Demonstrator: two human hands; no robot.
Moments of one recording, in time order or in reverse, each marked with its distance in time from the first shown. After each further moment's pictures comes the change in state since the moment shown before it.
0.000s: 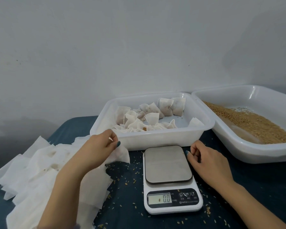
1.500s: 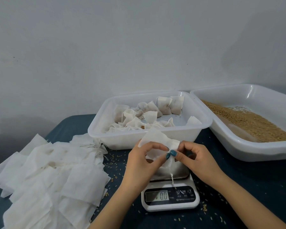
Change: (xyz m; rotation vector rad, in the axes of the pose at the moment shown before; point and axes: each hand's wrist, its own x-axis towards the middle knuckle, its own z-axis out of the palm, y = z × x) left_hand -0.029 0.073 0.096 -0.659 0.210 0.294; right_hand -0.003 -0.033 -0.018 0.877 -0.217 -0.163
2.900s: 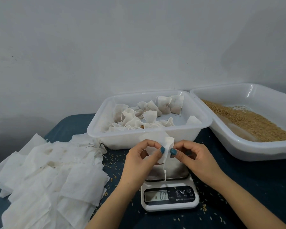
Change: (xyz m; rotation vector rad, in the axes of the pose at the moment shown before) left_hand 0.002 -0.002 -0.001 -0.236 -0.019 -0.187; right_hand -0.001 0.003 -0.002 -0.030 -0.019 -0.020
